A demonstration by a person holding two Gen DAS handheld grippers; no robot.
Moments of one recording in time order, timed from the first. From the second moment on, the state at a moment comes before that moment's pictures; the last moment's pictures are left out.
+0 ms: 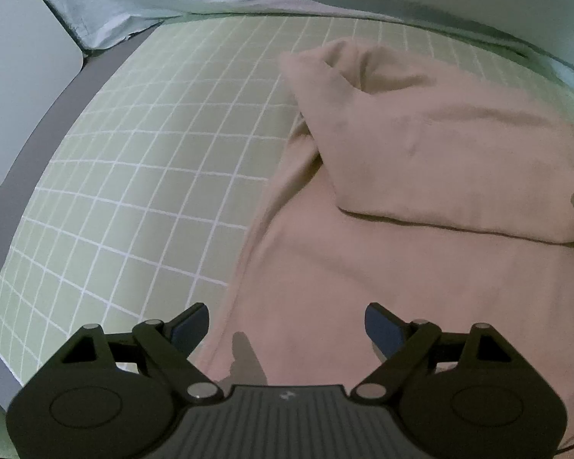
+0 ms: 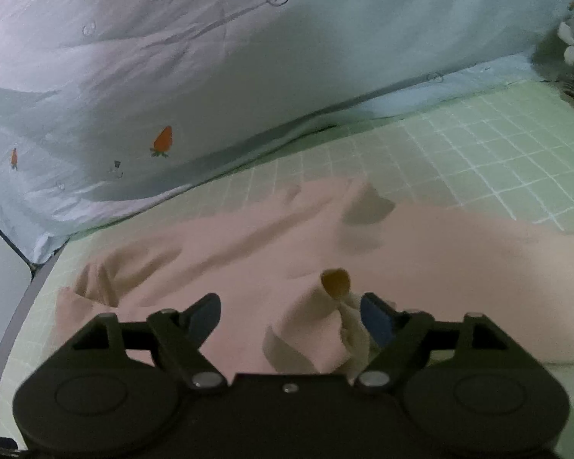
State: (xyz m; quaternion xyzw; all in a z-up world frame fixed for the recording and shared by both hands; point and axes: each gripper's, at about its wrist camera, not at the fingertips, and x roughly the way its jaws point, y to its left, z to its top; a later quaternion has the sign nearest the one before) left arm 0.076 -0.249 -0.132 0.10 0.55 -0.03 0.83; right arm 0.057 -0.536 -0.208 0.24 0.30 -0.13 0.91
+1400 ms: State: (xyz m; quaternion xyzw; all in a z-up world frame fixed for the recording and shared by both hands) left arm 0.069 -0.103 -0.126 0.06 0.55 -0.05 0.83; right arm 0.034 -0.363 -0.173 0.22 0.34 -0.25 0.88
